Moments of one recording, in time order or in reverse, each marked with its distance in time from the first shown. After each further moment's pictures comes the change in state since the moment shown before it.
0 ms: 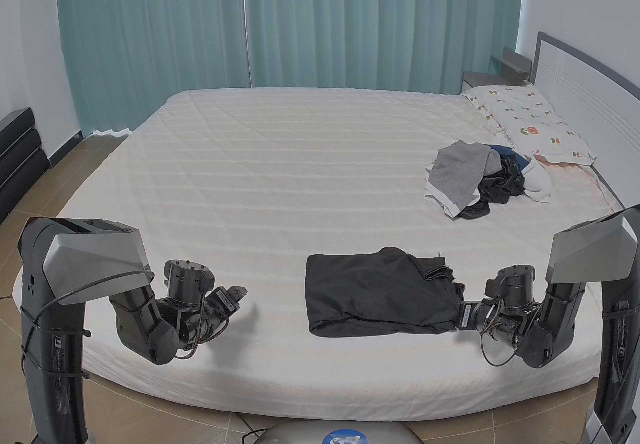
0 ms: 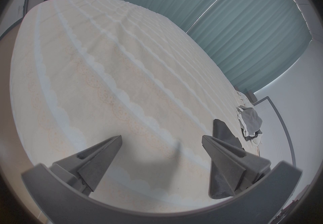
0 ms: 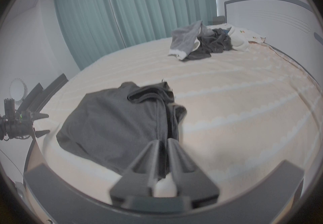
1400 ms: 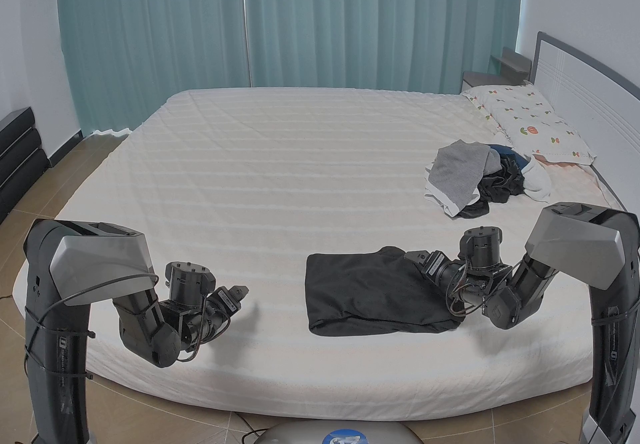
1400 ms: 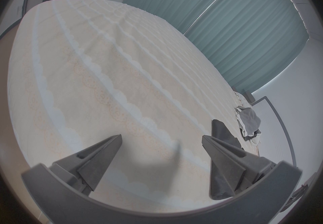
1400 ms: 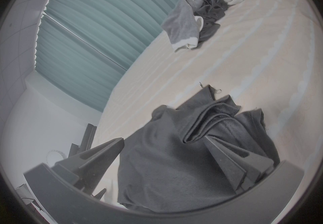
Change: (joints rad) left arm -0.004 0.024 0.001 -0.057 0.007 0.012; right arm 0.054 0.048 -0.442 0.277 0.151 0.589
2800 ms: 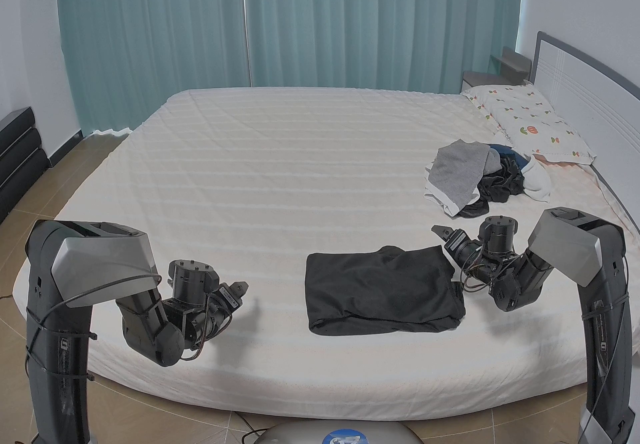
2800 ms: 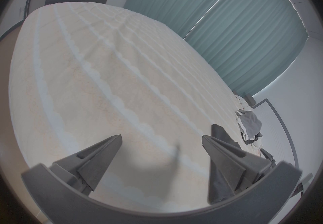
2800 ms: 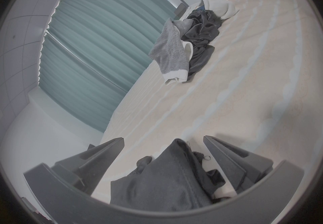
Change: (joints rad) left arm -0.013 0.003 -0.021 -0.002 0.052 -0.002; right arm -0.160 0.171 -0.241 -0.086 0.019 -0.001
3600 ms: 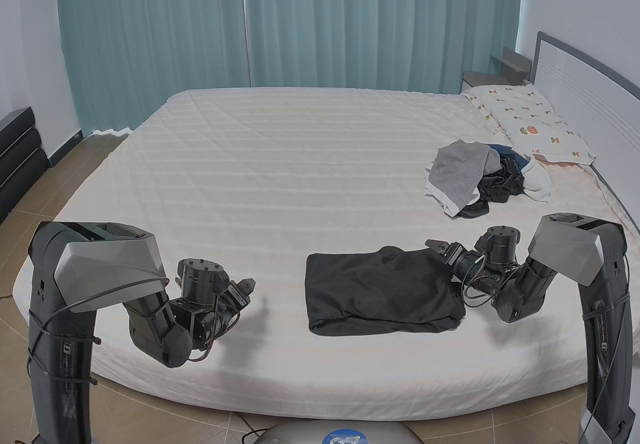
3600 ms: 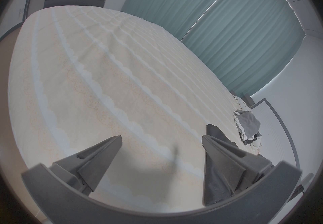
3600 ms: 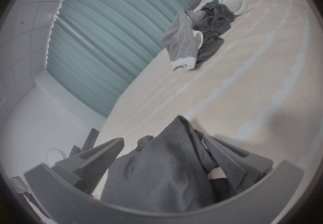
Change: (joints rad) left arm -0.040 -0.001 -0.025 0.000 0.047 -0.005; right arm 0.005 -0.011 0.114 -0.082 0.101 -0.104
